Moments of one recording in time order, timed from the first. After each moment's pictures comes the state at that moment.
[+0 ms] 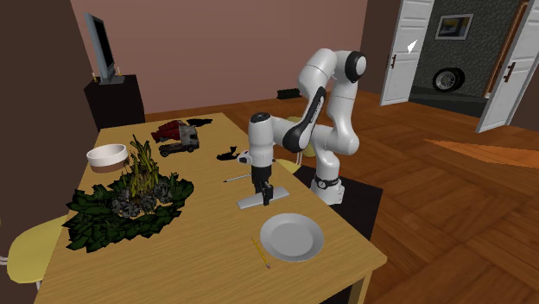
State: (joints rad) arm -0.15 -0.29 -0.16 -2.63 -0.07 2.33 0.25
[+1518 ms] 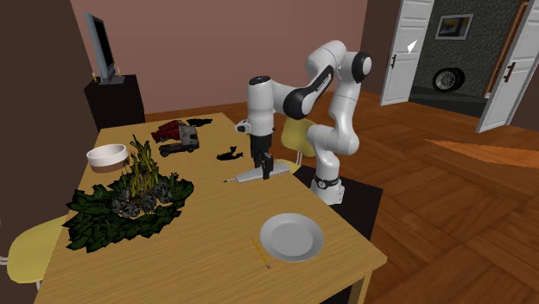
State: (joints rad) arm -0.15 -0.44 -0.14 -2.43 -0.07 1.98 0.26
